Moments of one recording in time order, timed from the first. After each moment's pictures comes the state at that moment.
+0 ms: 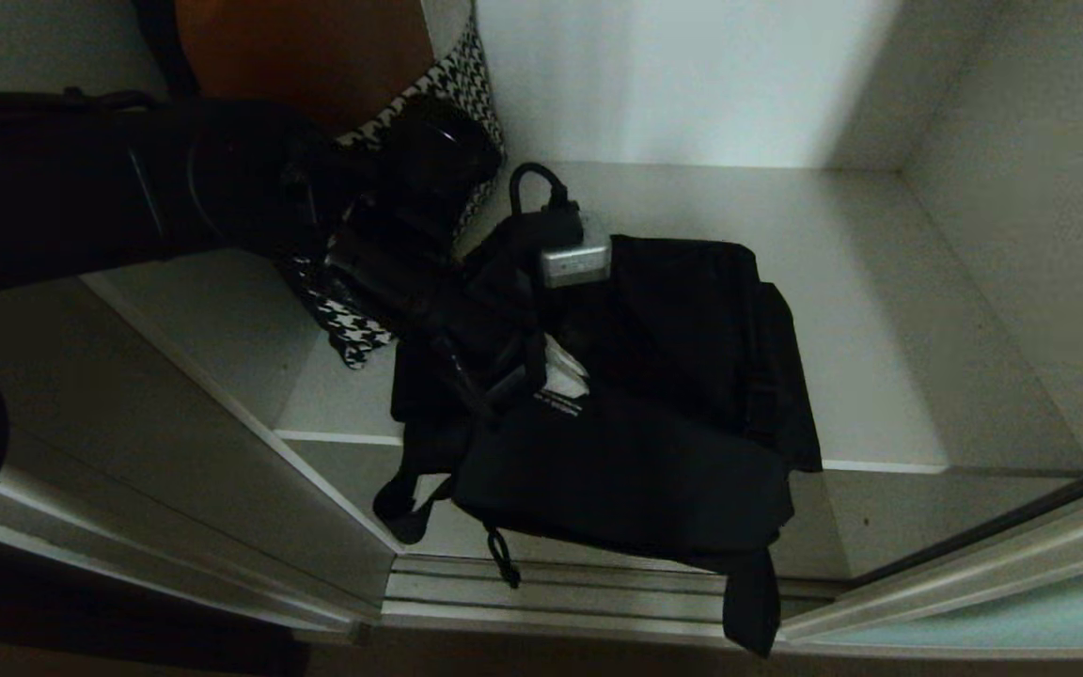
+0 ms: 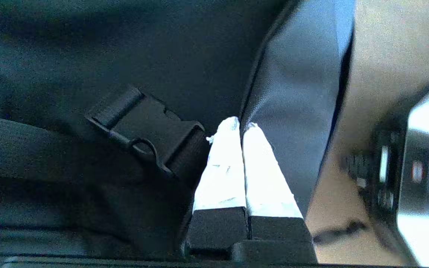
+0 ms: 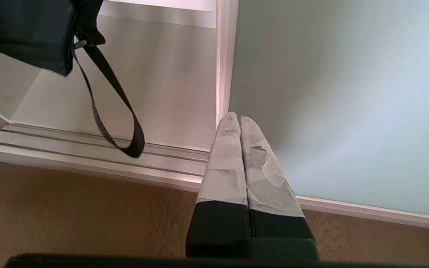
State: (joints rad) left arm -0.57 1.96 -1.93 0.68 -0.46 0.79; right arm 0.01 0.00 0.00 0.00 0.01 0.00
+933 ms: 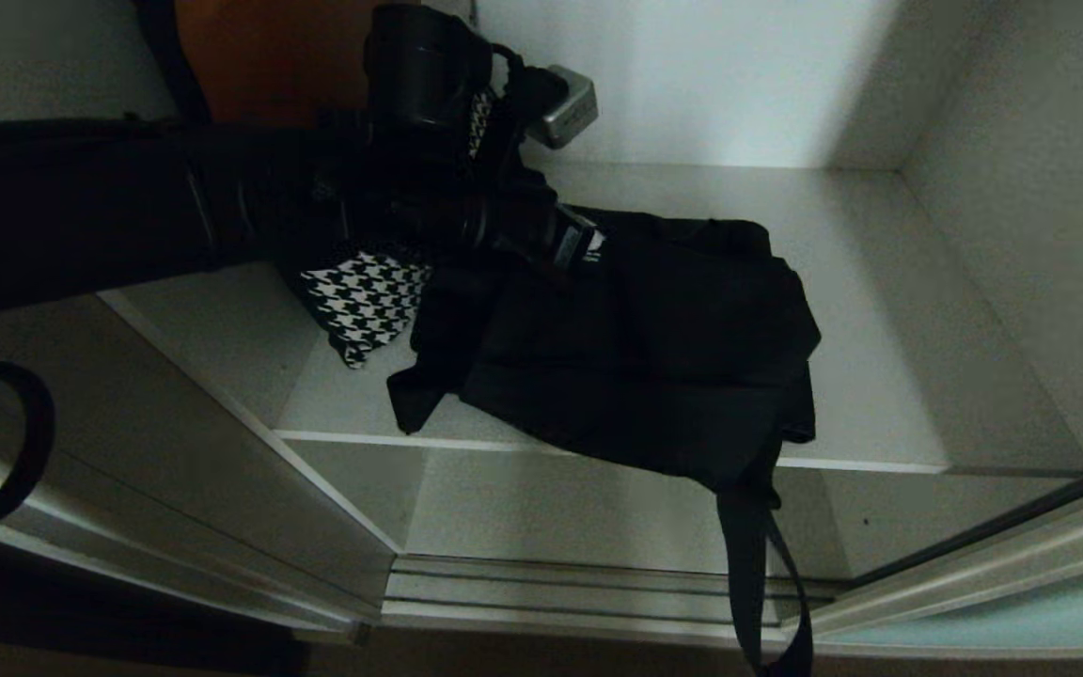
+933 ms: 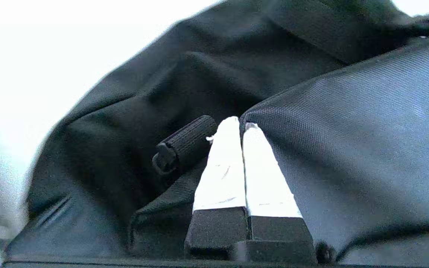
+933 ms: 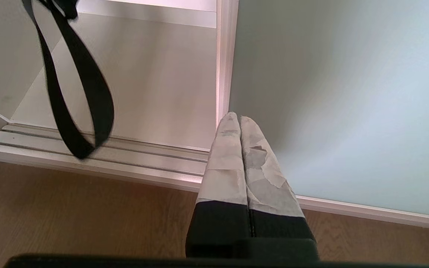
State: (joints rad) left arm -0.57 2.01 -1.96 0.13 -0.20 0.36; right arm 0.01 0.00 0.00 0.00 0.01 0.00
